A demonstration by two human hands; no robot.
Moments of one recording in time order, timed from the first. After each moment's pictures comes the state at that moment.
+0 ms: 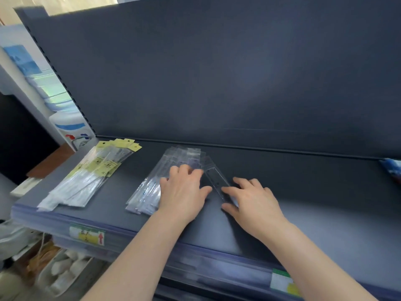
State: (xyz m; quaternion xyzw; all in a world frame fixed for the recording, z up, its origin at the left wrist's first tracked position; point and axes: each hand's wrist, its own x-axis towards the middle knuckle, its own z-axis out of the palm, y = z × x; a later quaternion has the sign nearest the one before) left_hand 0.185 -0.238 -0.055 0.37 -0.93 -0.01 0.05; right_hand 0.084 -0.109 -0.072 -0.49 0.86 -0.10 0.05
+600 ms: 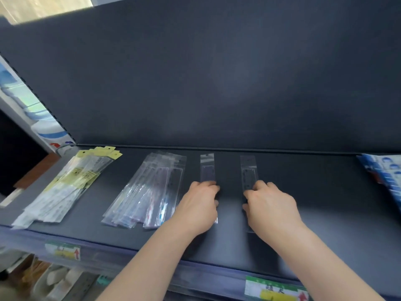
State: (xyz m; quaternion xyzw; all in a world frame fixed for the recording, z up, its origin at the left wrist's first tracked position) left_hand 0.133 -0.195 -0.066 0.25 -0.96 -0.15 -0.04; right_hand 0.042 -0.062 -0.061 -0.42 0.91 -0.01 0.01
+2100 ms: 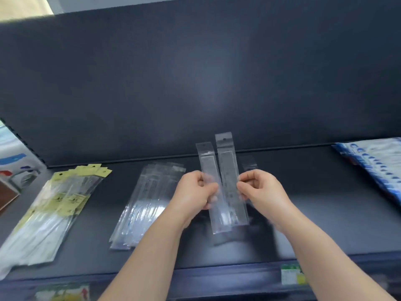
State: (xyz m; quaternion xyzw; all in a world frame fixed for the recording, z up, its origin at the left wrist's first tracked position) left_hand 0.154 -0.251 -0.046 0.29 -0.75 -0.60 0.06; right_hand 0.069 -0.103 -0.061 -0.16 0.82 -0.53 0.16
